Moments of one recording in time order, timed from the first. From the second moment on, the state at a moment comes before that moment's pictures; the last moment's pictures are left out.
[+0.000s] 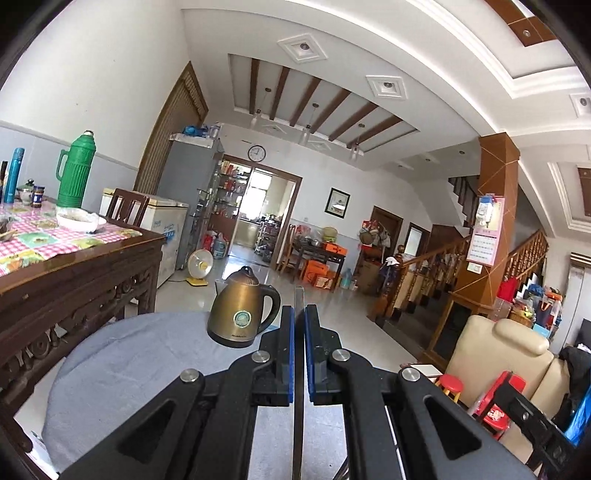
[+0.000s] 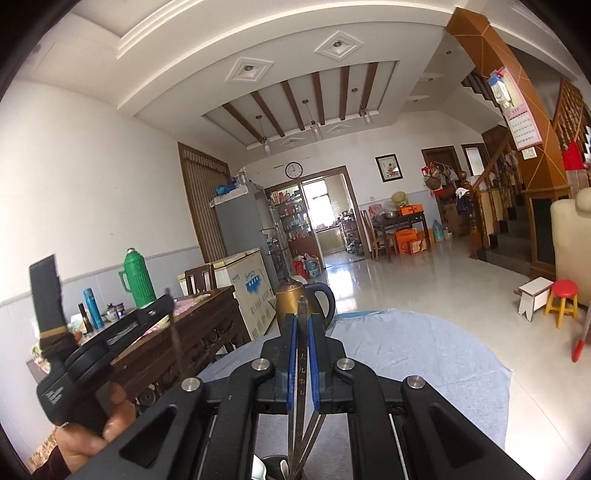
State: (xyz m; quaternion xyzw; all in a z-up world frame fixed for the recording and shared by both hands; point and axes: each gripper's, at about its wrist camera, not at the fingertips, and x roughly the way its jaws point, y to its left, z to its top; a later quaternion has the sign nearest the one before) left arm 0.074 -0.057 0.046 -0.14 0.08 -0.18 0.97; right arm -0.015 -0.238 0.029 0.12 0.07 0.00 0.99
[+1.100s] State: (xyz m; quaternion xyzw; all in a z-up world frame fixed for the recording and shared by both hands) left arm 0.070 -0.082 -0.008 -0.09 0.13 -0.13 0.98; right arm 0.010 -0.225 -0.019 0.12 0.15 0.03 0.98
